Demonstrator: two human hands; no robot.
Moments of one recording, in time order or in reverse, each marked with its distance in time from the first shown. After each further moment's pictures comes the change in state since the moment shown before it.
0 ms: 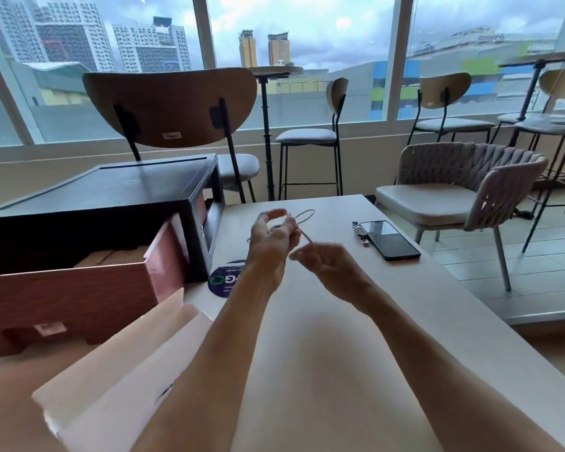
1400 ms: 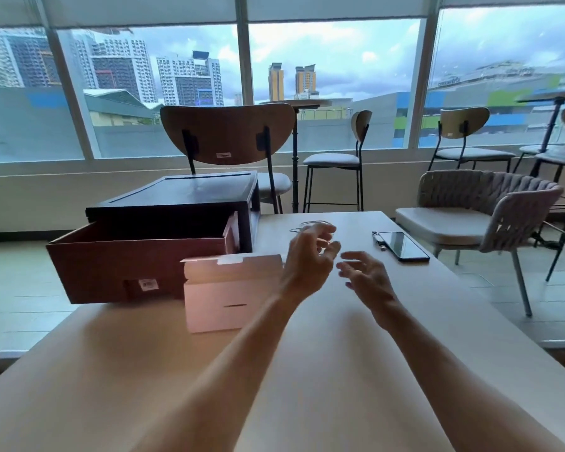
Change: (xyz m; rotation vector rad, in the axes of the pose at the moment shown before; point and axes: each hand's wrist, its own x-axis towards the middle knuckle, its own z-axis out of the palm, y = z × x) left_hand -0.107 0.024 -0.023 0.786 -0.068 0.611; right_hand -0.073 -0.035 0.024 0.130 0.295 0.212
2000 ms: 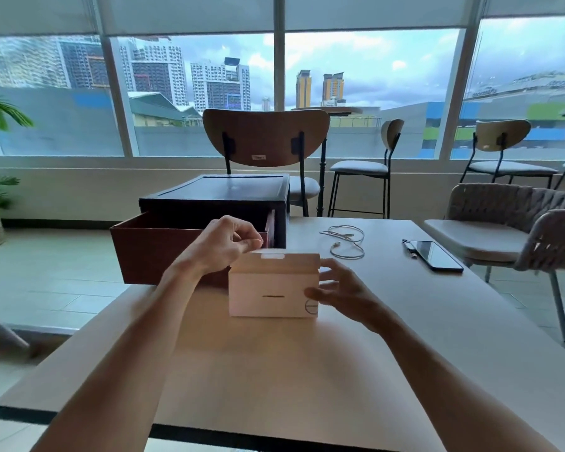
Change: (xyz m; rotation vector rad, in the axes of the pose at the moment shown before) left_hand -0.018 -0.040 -0.201 0.358 -0.195 -0.124; right_hand -0.039 -0.034 0.069 0.020 -0.528 -0.097
